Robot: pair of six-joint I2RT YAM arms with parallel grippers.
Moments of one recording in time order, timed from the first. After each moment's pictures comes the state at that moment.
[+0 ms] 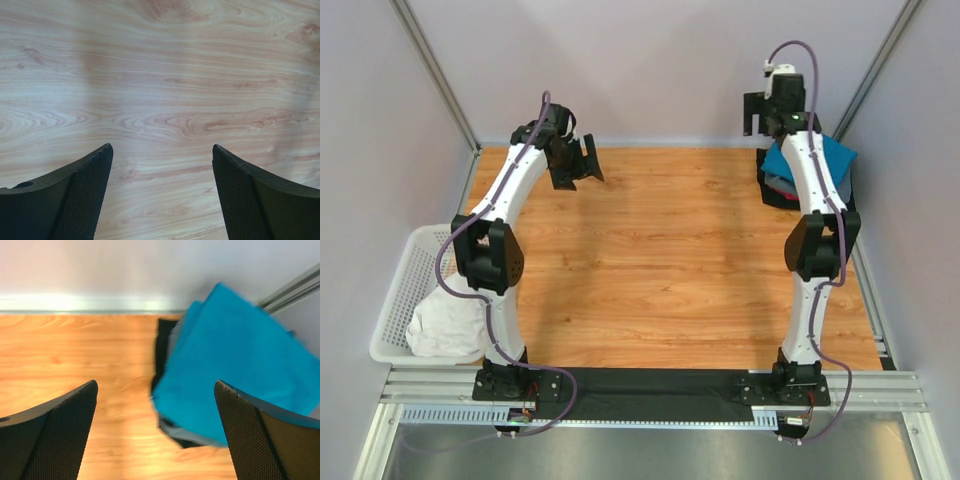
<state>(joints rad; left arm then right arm) -0.22 2.02 1.99 -0.96 0.17 -0.48 -0.01 2.17 2.30 -0.63 0.13 -0.09</state>
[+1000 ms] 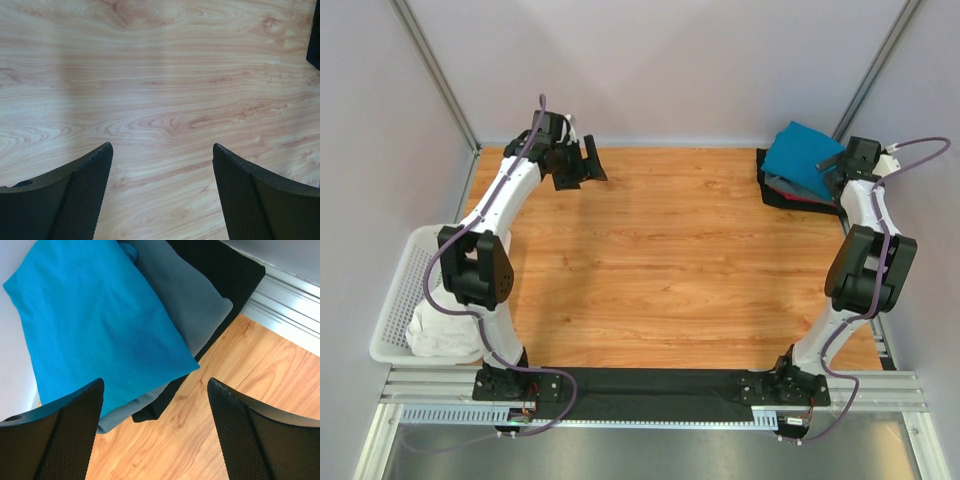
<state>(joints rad) -0.22 1.87 1.77 -0.74 0.27 -0.43 -0.32 1.85 1.50 -0.35 0.21 0.82</state>
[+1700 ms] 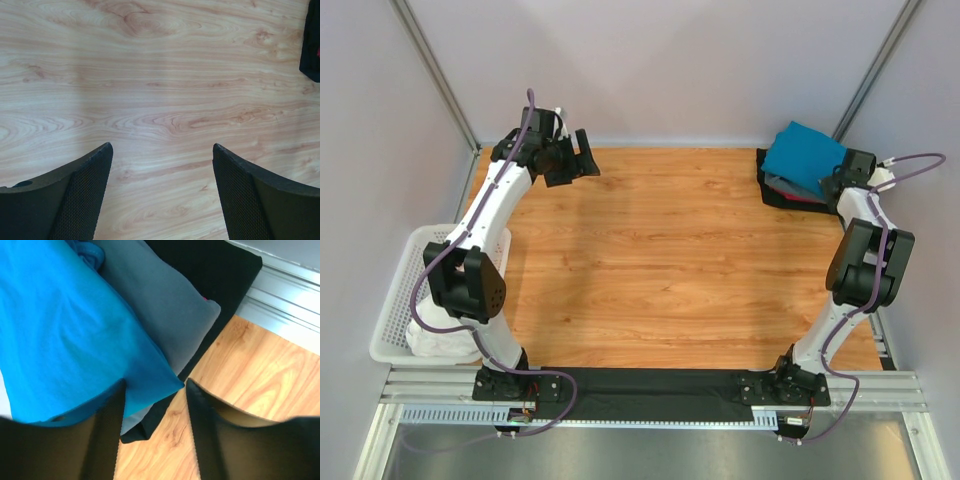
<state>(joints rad) -0.22 1.76 1.75 -0.76 0.20 -0.44 -0.34 1.91 1.42 -0.23 0.20 0.87</state>
